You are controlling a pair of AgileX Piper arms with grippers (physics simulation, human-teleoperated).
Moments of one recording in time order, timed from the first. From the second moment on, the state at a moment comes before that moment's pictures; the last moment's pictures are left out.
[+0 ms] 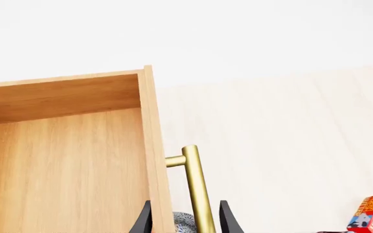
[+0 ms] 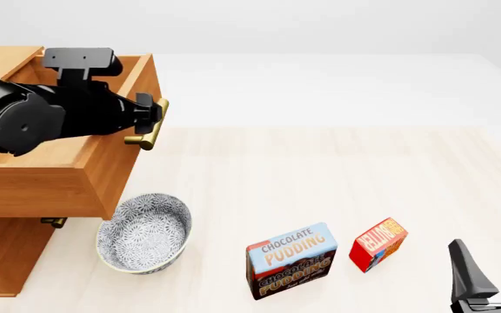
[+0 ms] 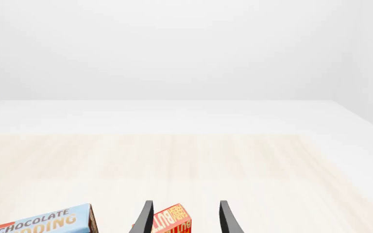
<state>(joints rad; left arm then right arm) -0.36 1.30 -1.18 0.54 -0.35 0.00 0.00 0.00 0.00 0.00</state>
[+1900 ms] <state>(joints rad) -0.40 1.04 -1.35 0.96 -0.11 0.00 0.00 0.00 0.00 0.00</state>
